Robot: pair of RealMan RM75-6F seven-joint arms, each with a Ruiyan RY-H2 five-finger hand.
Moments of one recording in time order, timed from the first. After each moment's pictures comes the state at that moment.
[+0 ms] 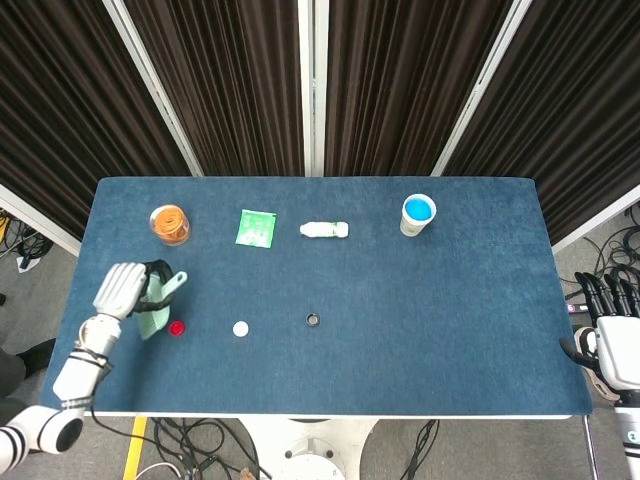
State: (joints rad) left arm -0.48 -1.42 -0.08 -1.30 1.36 1.17 -0.27; right arm 0.10 -1.02 0.10 -1.64 -1.44 1.45 -0.06
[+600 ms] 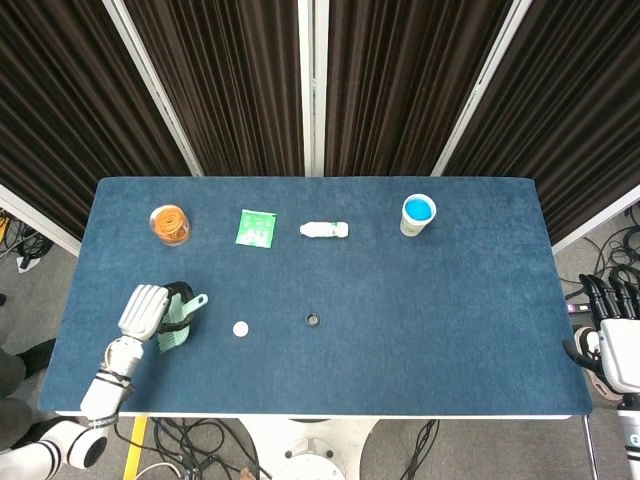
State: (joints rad) left arm -0.43 -1.64 -0.04 -1.07 1.48 1.28 -0.32; right arm 0.09 -1.02 0.10 -1.64 -1.43 1.46 -0.06
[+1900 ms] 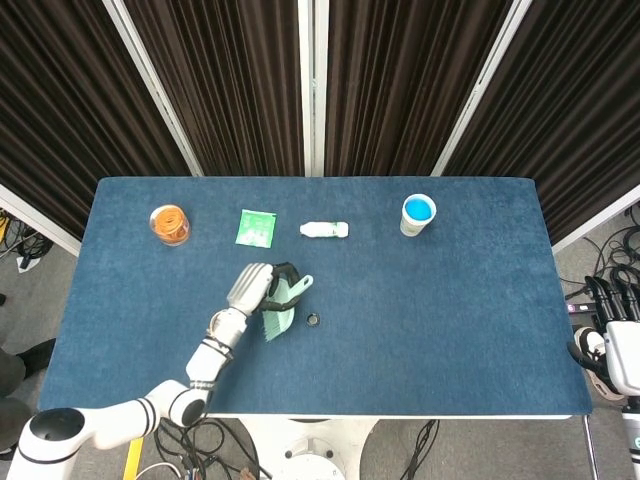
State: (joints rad) left arm -0.74 -1.93 -0.27 -1.08 1.36 1.02 -0.33; right arm 0.08 -1.02 0.10 -1.63 -1.44 1.47 -0.04
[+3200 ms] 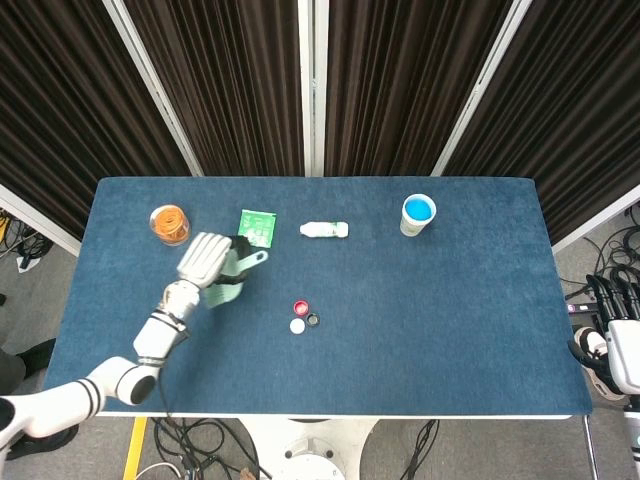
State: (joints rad) left arm -0.72 -1.58 -0.24 -1.25 1.31 0.97 -0.02; right arm 0.08 -1.02 0.10 -1.60 -1.44 1.47 -0.01
